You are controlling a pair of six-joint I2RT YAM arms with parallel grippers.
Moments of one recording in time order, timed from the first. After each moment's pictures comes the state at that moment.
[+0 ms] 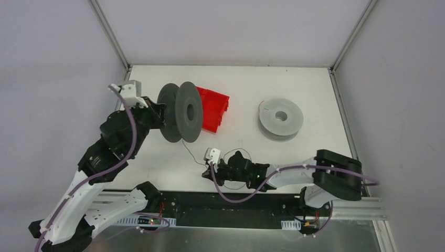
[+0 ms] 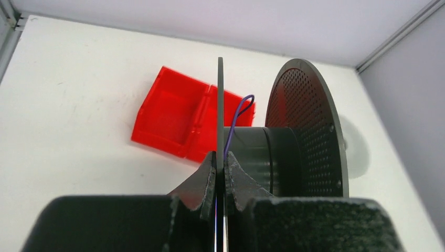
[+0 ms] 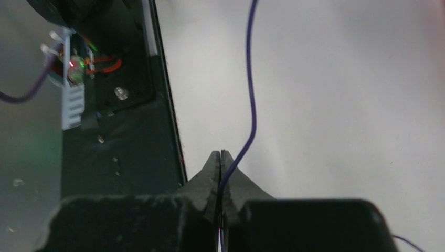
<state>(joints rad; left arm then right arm) -0.71 0.69 1.21 -0.63 -0.53 -0.41 1.27 1.59 0.53 0.72 -0.15 0.11</state>
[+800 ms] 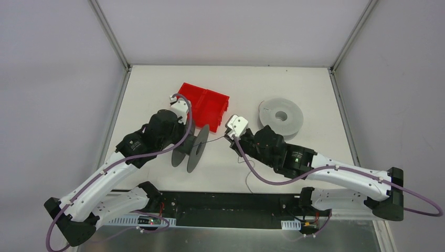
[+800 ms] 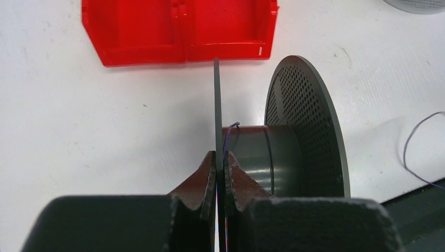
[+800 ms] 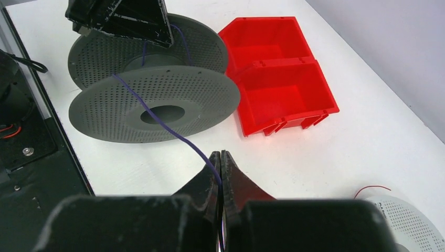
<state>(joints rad) -0.71 0.86 0.96 -0.72 -0.31 -0.18 1.25 1.05 0.95 -0.17 0.30 -0.13</state>
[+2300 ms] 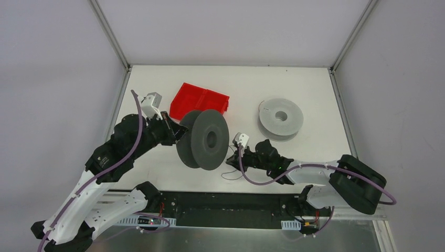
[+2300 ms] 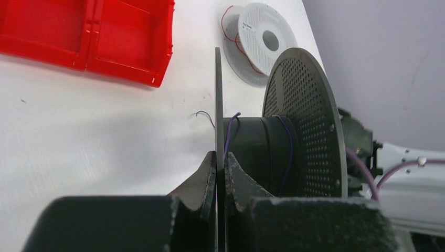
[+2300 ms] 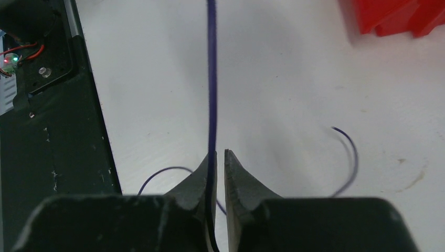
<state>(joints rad) -0.69 0.69 1.11 -0.76 -0.07 -0.62 0.94 1.29 0.35 0.58 -0.29 0.10</state>
